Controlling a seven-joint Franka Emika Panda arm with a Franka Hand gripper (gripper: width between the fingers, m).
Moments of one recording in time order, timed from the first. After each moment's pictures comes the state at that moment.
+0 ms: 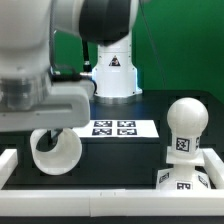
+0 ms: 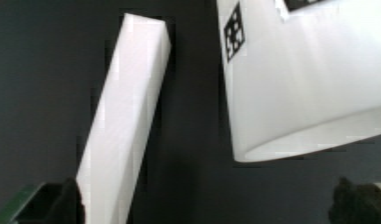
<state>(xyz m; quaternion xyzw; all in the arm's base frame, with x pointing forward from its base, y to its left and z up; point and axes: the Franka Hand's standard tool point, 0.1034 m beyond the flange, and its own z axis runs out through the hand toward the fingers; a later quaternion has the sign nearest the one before) 0.574 -0.171 0.063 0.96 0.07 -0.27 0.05</state>
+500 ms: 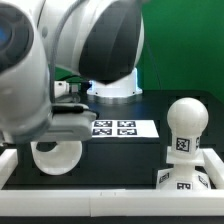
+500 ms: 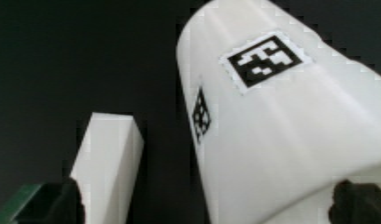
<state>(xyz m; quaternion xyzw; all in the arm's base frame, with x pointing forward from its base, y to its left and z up) 0.559 -0.173 0.050 0.91 0.04 -0.41 0.04</state>
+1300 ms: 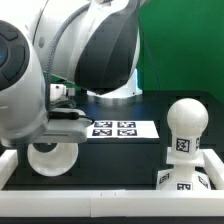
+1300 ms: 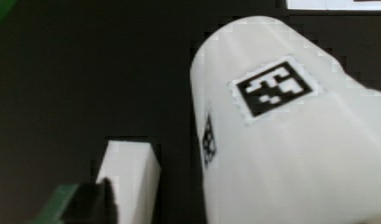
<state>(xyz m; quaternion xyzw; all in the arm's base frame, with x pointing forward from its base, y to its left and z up) 0.546 -0.177 0.056 0.90 0.02 -0.44 0.05</state>
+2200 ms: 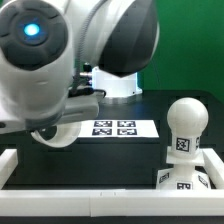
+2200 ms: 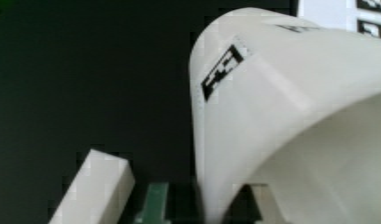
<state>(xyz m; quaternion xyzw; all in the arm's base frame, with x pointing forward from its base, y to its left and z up) 0.542 -0.157 0.077 0.88 0.19 -0.42 0.08</state>
